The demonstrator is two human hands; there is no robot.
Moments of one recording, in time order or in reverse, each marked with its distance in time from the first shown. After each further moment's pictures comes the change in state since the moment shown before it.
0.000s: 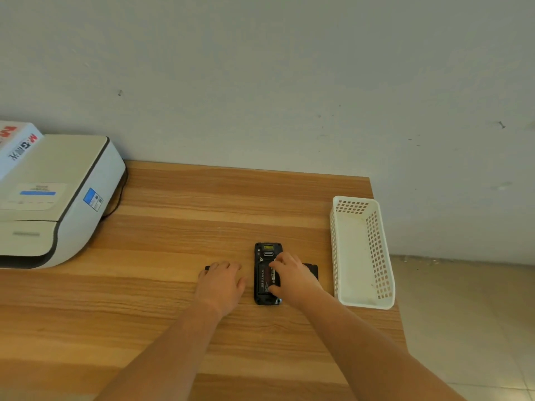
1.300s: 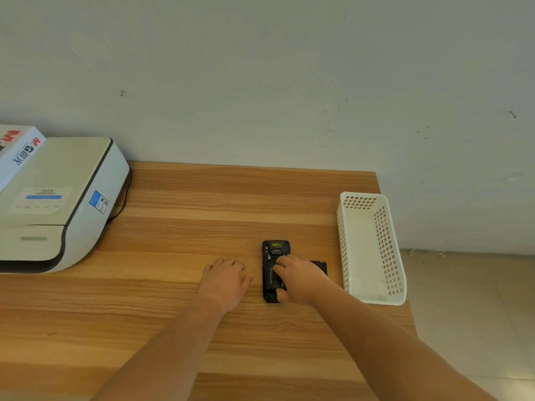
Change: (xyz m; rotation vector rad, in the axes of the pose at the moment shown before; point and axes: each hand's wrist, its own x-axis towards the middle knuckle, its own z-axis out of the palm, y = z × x) left_hand 0.006 -0.014 -0.009 0.050 -0.037 0.061; right_hand 0.008 -0.003 -0.004 -0.293 -0.089 -0.242
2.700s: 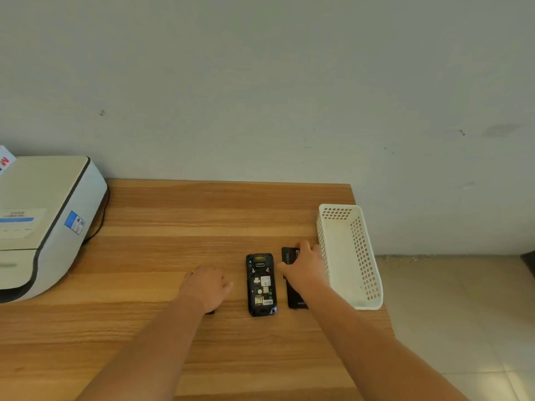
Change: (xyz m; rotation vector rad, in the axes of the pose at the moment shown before) left_hand 0.024 -0.013 -0.019 0.038 -0.092 0.022; right_hand -0.022 0.006 -0.048 0.741 0.368 0.861
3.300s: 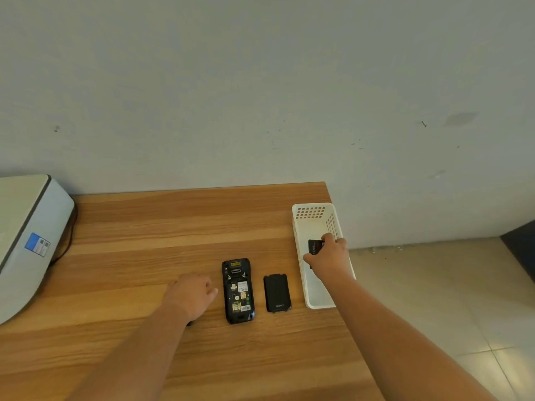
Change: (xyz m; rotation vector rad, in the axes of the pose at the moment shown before) left_hand 0.008 0.025 0.002 0.020 0.022 0.008; right_hand 0.046 0.076 -0.062 -0.017 0.135 0.153
